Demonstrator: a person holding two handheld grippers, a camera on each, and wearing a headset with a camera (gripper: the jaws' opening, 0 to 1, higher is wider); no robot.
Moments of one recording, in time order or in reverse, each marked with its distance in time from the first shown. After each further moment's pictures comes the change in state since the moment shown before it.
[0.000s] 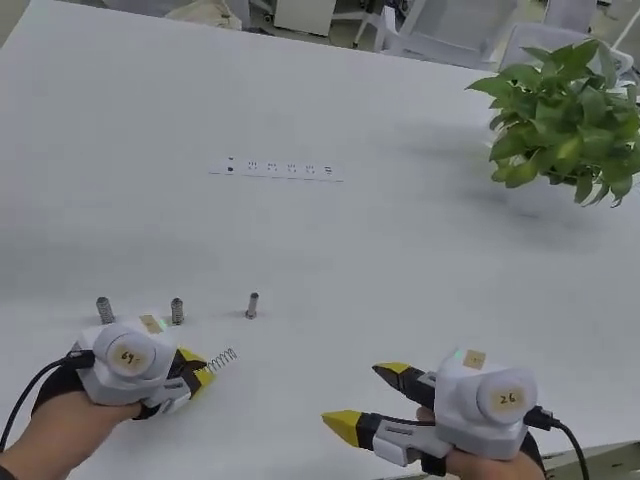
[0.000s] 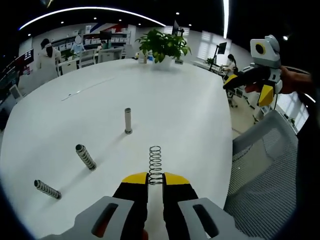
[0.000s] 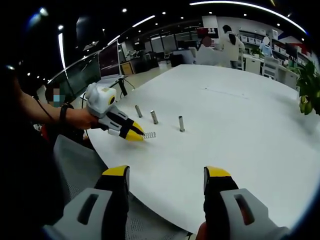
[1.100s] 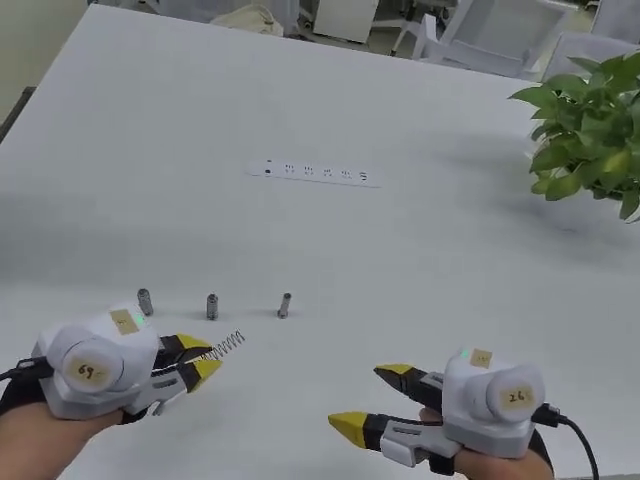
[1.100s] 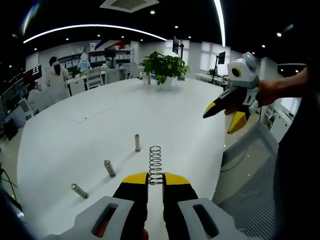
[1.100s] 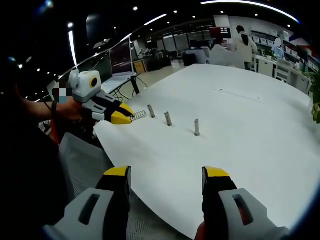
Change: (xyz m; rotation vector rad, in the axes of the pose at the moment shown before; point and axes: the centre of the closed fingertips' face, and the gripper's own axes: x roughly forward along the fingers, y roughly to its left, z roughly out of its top) left arm -0.080 -0.009 0.037 0.055 -0.142 0.076; right arm 0.021 0.022 0.010 -0.044 0.013 0.107
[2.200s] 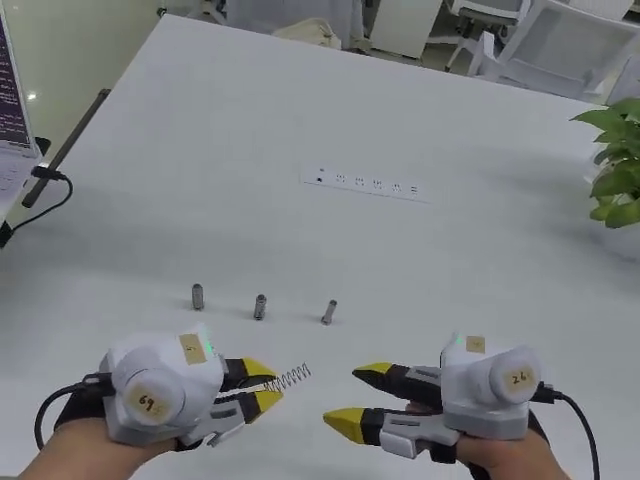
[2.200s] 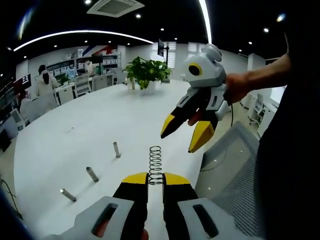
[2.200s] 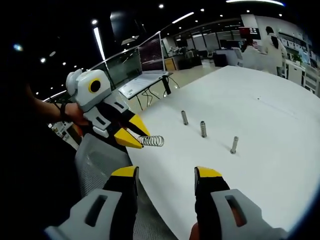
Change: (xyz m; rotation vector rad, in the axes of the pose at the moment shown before) left arm -0.014 -0.055 0.011 0.071 -0.023 -0.097; right arm 0.038 0.055 0.028 -0.085 0.017 0.269
